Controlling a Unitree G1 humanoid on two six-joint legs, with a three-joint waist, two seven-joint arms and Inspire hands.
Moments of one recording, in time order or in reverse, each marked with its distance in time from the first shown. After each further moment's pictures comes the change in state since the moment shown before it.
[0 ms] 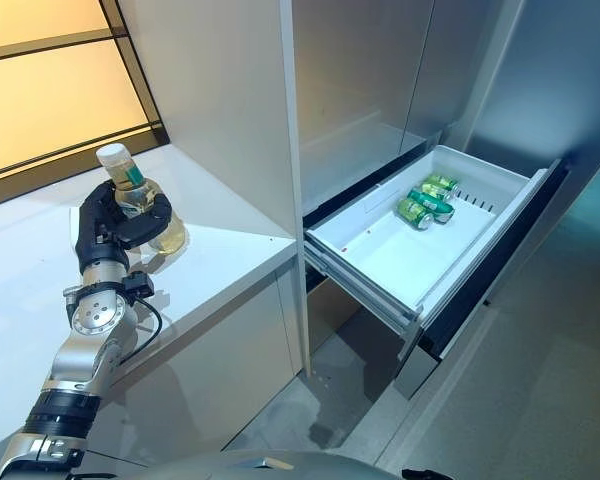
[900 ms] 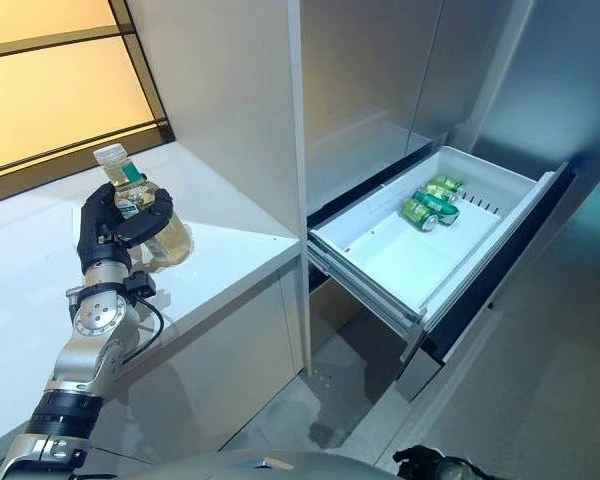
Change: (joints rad) left arm 0.000 -0.012 0.000 -0.002 -0.014 -0.041 -0.027; right arm -0.033 -0.069 0.250 -0.194 -0.418 -0.048 0.033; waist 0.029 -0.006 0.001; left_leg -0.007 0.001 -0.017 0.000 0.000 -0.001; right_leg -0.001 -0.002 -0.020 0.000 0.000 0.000
